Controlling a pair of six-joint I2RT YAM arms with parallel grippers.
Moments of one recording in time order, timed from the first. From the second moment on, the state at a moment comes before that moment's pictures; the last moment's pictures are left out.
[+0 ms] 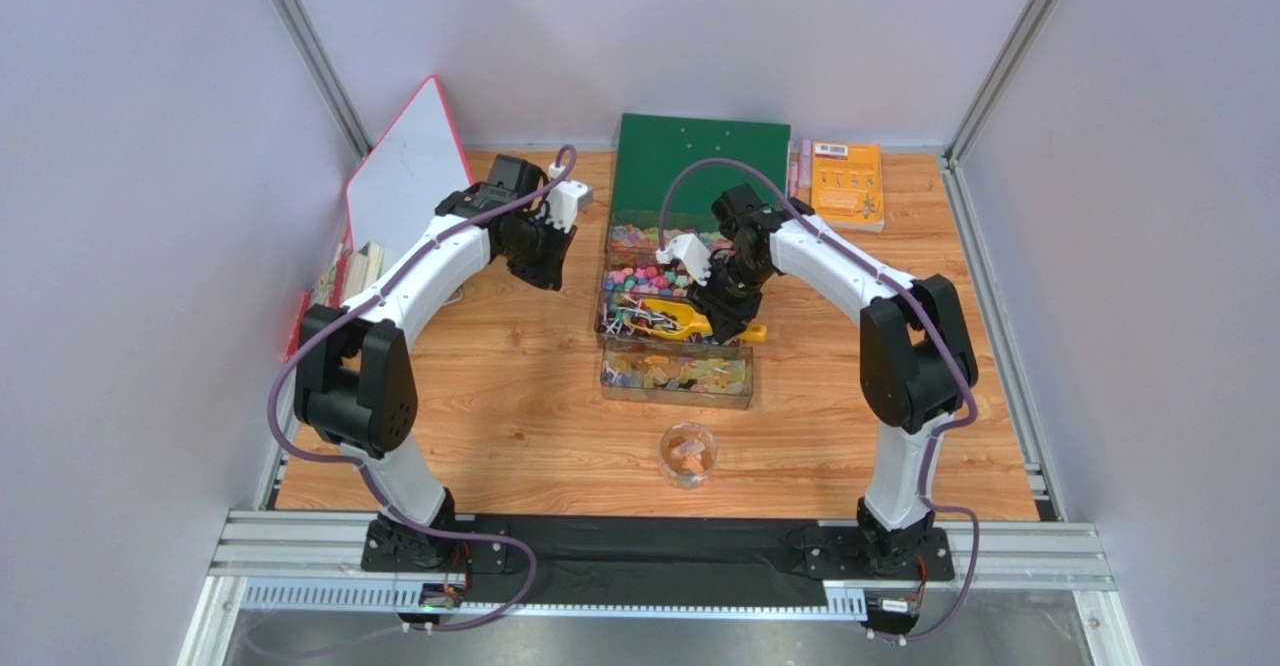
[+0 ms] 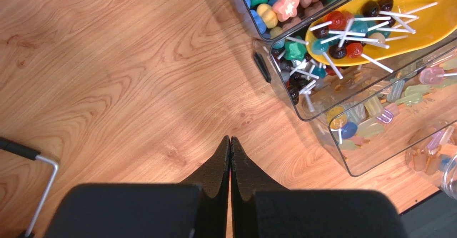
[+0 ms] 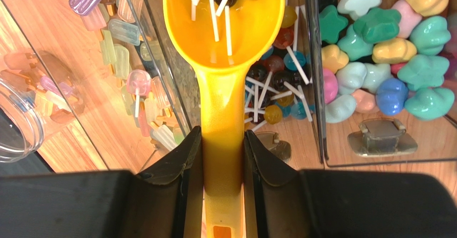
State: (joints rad) left arm -0.32 1.71 1.41 -0.75 0.27 0.19; right arm 0.47 1.92 1.52 -0.98 -0.37 -0.70
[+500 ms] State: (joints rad) left arm -0.32 1.73 1.49 -0.80 0.27 0.21; right arm 0.39 1.65 1.20 -0.74 -0.55 -0.68
